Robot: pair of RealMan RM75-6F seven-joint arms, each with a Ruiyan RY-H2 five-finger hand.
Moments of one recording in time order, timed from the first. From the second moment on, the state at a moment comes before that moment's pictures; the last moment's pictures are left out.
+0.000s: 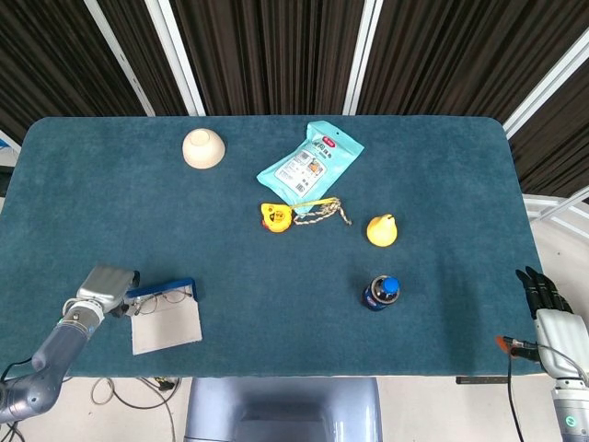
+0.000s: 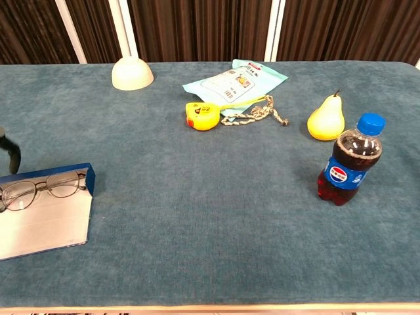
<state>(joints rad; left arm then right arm) -0.85 -1.16 0.20 -1.77 0.63 0.92 0.59 0.05 -1.07 0.07 -1.71 -1.41 1.43 -0.01</state>
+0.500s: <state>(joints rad) -0.71 -1.31 0.10 -1.73 0.76 1.14 0.56 0.05 -1.07 0.07 -1.71 -1.41 1.43 0.01</state>
